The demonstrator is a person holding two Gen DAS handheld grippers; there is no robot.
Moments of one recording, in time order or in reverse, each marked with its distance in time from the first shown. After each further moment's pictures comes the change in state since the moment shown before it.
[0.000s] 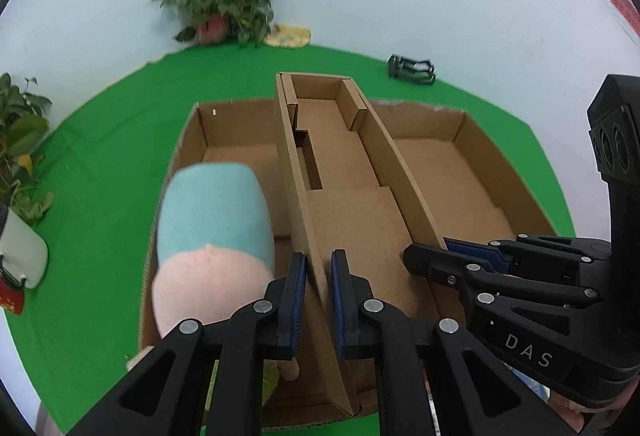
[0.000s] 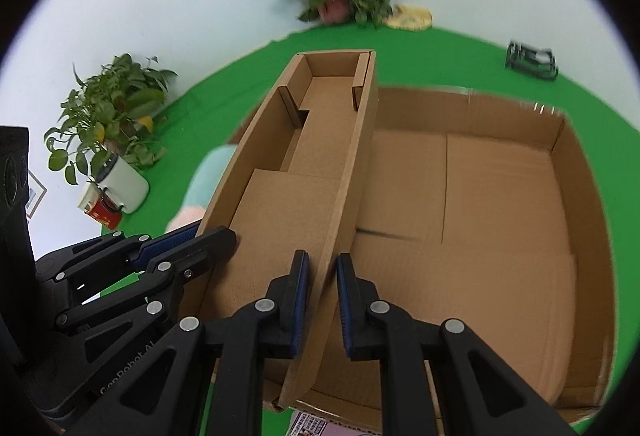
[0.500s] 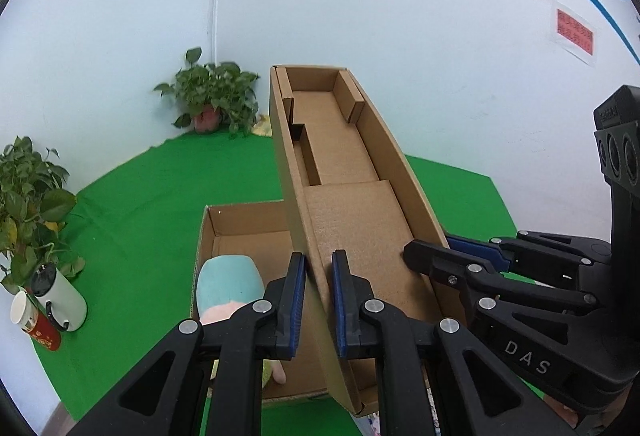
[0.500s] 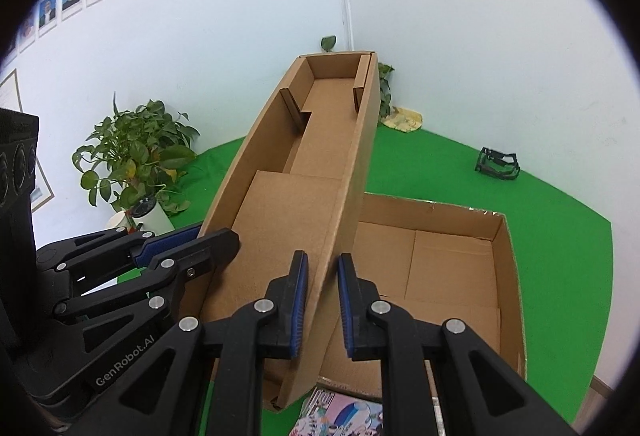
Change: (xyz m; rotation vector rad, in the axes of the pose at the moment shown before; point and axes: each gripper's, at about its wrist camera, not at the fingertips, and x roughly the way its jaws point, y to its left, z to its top) left arm -0.166 -0.038 0.015 0.068 -0.283 -0.030; right arm -0.137 0.054 -0.007 -0.132 -0.307 -0.088
